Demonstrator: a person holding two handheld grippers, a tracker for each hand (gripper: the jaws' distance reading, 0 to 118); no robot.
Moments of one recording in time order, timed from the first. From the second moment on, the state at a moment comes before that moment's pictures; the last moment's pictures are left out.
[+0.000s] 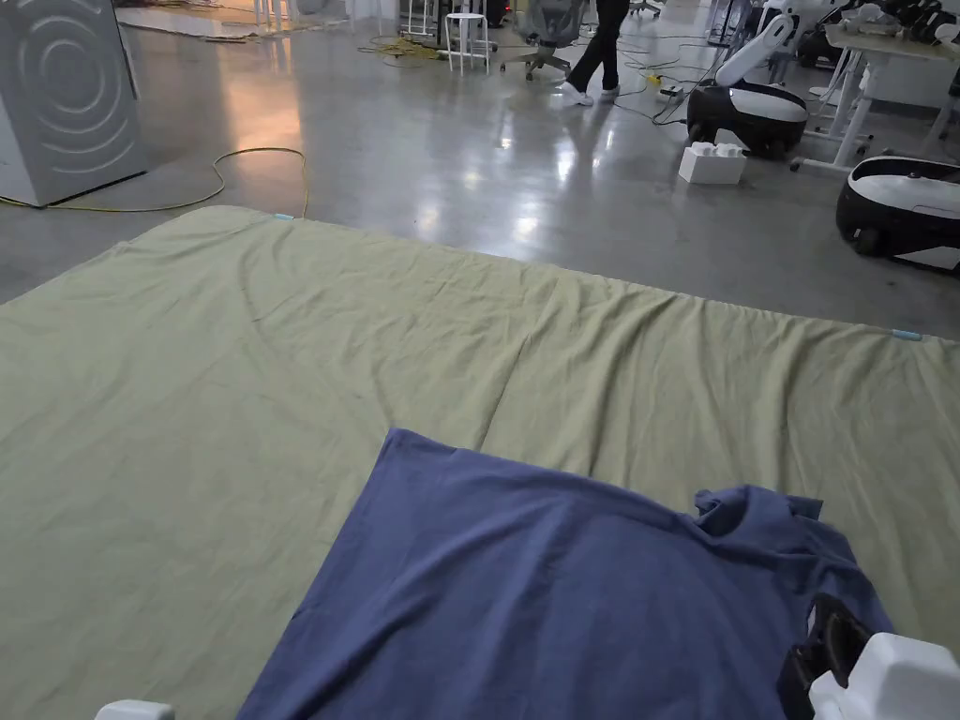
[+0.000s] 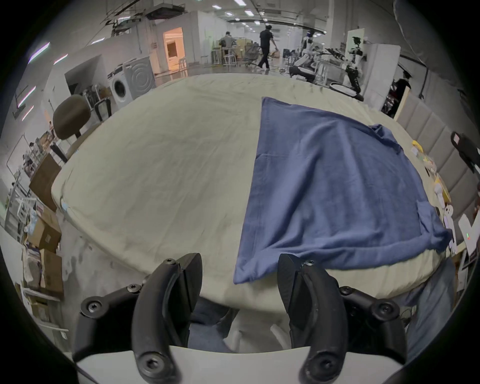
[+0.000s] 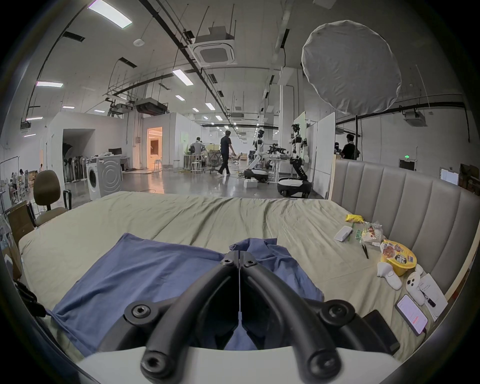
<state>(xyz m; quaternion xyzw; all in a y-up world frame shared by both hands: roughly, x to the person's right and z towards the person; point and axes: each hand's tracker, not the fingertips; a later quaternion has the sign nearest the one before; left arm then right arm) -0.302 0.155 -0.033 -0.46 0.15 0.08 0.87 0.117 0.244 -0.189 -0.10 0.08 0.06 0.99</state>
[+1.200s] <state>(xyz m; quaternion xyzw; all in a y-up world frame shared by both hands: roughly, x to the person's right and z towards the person) -0.309 0.143 -0.074 -0.47 0.11 0.07 0.87 0.263 0.161 -0.146 -0.51 0.02 0.09 0.86</state>
